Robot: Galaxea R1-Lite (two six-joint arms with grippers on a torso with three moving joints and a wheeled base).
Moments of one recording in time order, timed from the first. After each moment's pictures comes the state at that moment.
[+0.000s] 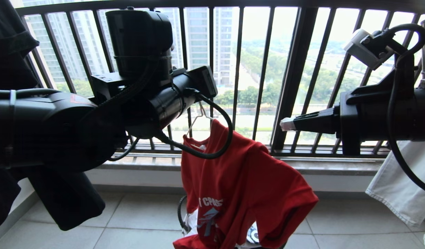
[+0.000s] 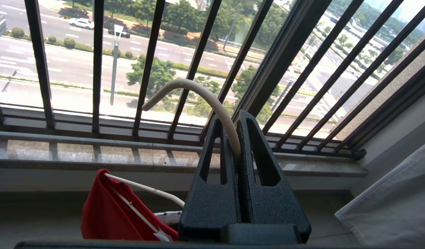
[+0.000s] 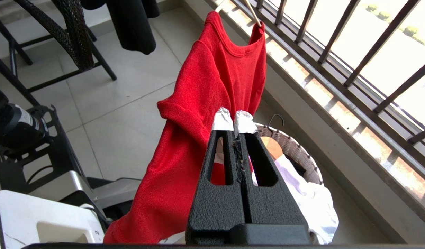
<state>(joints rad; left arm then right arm) -0.75 1.72 -1.36 -0.40 0.44 -0.37 0.48 1.44 -1.27 0.18 0.46 -0.15</state>
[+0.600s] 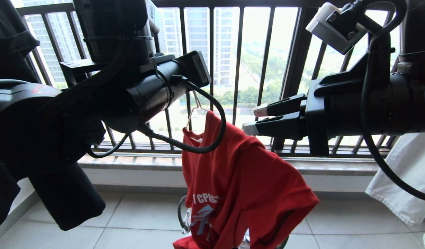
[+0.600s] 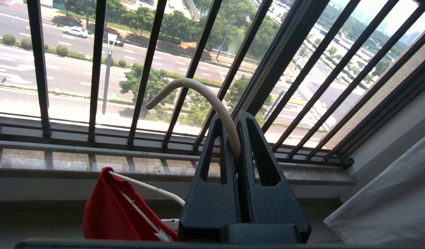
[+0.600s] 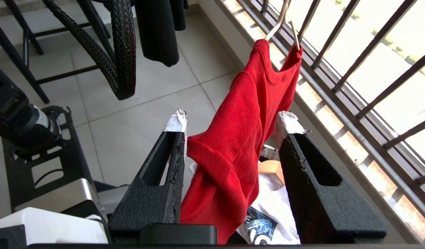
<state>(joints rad) -0.75 1.66 -1.36 -0.40 0.43 -0.37 0.68 1.51 -1.42 0.22 0.32 -0.16</state>
